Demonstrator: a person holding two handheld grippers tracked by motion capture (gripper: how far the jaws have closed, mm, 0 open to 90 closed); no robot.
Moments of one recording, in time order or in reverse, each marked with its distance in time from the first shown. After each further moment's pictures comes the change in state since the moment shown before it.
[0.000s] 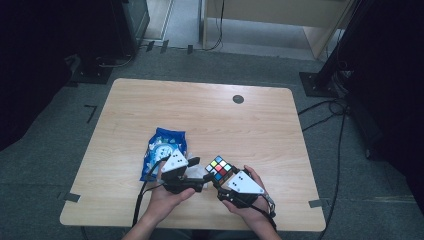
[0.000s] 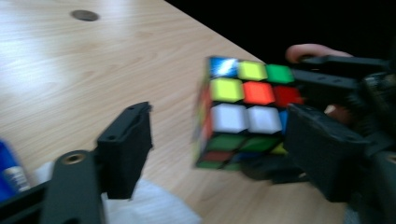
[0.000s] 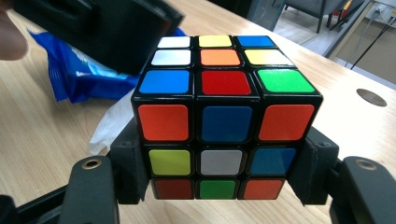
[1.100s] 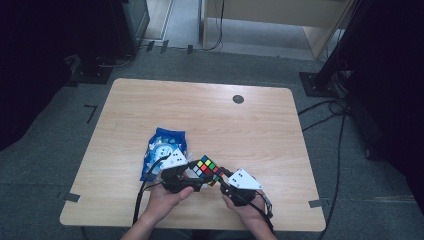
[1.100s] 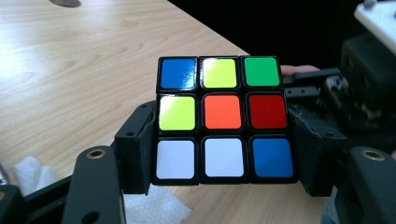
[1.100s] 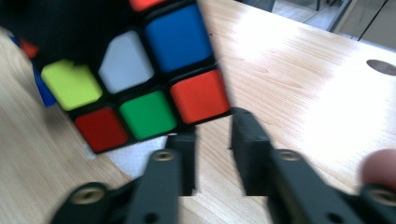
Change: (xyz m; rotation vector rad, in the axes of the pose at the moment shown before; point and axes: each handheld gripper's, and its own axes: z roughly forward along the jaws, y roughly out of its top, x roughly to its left) left arm 0.013 -0.002 -0.002 0.031 -0.069 -0.031; right arm -0.005 -0.008 0.009 0.023 0.003 0.135
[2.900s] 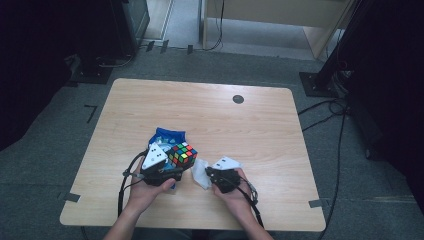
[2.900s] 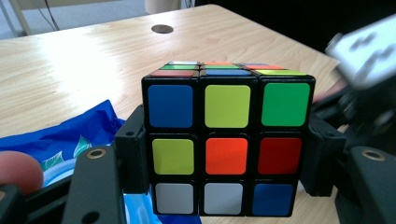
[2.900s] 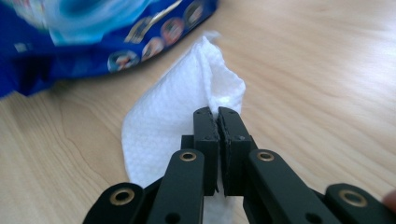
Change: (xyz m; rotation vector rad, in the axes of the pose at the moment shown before) left arm 0.030 -0.003 -0.035 -0.055 0.291 0.107; right arm -0.005 0.002 0.060 0.218 0.091 0.094
